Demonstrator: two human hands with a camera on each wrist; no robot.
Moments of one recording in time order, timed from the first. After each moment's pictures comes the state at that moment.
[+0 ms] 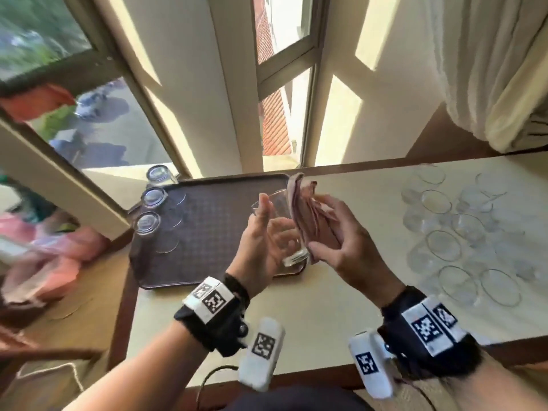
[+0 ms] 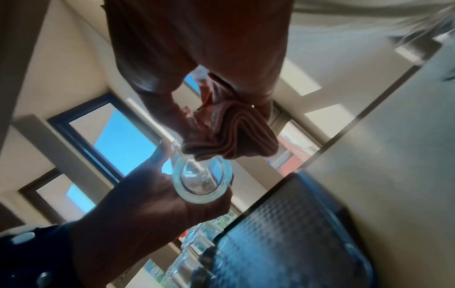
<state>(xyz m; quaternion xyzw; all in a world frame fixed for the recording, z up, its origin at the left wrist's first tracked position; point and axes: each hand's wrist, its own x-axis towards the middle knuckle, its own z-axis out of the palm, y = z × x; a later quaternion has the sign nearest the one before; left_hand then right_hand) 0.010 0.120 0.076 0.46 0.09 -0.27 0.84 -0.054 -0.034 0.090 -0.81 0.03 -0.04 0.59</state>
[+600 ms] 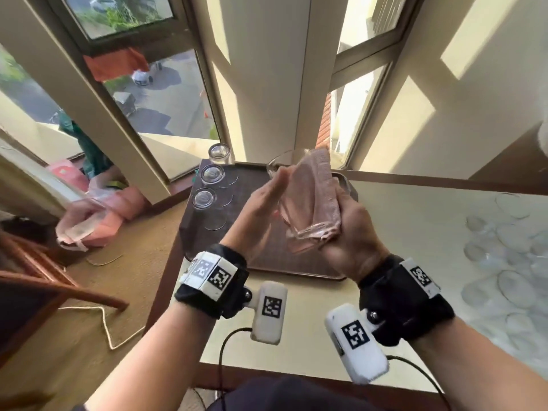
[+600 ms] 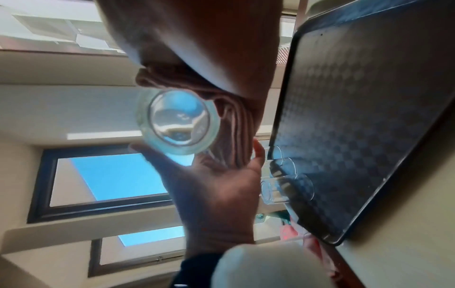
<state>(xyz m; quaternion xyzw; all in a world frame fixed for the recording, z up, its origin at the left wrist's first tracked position) 0.056 0.209 0.095 0.62 -0.05 -0.16 0.76 0.027 0.066 0.110 -0.40 0.13 0.16 0.89</state>
